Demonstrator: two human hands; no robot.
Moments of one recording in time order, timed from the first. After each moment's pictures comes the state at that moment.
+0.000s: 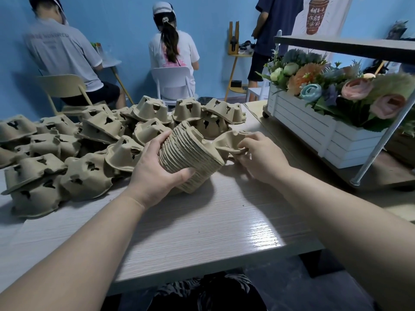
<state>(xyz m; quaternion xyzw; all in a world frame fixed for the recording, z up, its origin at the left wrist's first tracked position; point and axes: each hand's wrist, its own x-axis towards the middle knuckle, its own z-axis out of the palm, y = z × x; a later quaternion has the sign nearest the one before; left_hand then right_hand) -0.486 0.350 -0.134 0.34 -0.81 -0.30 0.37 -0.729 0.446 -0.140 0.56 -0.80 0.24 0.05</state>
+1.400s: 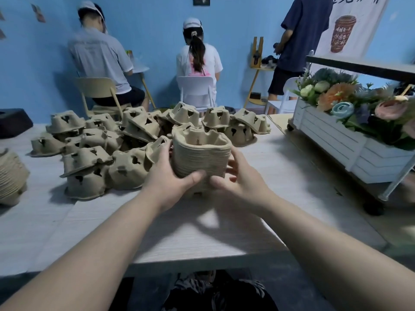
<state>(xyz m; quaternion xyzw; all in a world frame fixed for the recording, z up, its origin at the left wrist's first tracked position) -0.434 0.357 -0.132 0.40 -0.77 -0.34 0.37 -0.611 0.448 -0.136 0.58 -0.63 0.47 -0.21</state>
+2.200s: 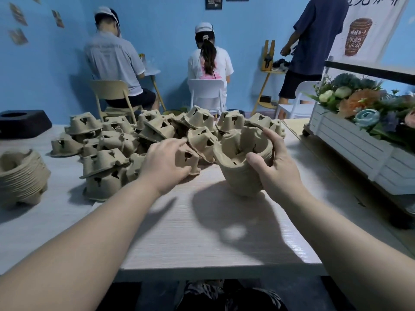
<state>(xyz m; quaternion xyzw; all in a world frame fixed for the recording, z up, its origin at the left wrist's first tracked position) -0.412 0.311 -0.108 0.45 -0.85 -0.07 0.27 -0.622 0.439 -0.114 0.48 -0.68 0.55 -0.09</state>
